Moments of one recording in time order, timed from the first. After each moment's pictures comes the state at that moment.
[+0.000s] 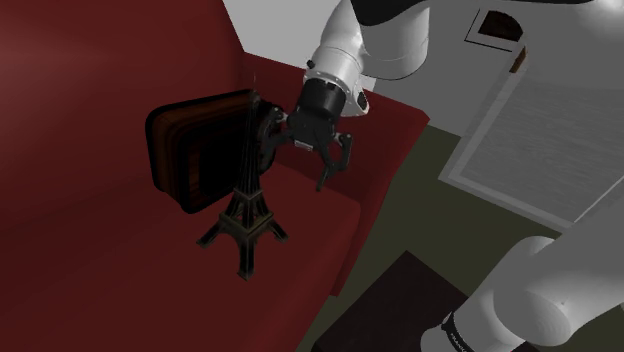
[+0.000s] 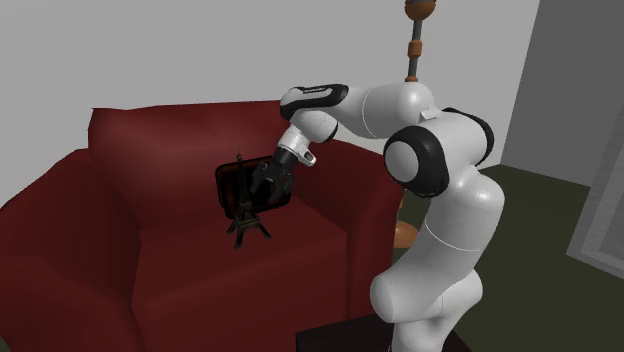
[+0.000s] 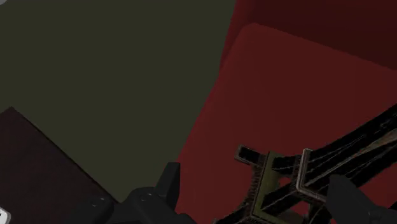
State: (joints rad) arm -0.02 -0.25 0.33 -2.05 0.82 1.60 1.16
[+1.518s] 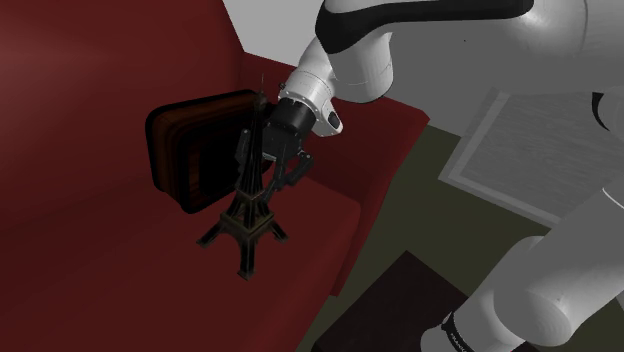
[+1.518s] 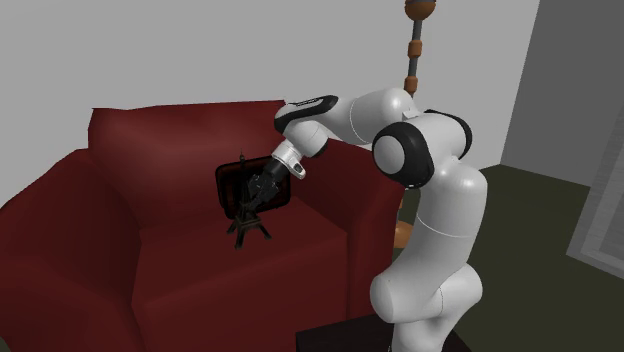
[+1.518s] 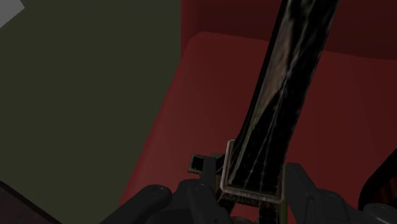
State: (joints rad) arm -0.02 -0.11 0.36 -2.04 0.92 1.75 1.25
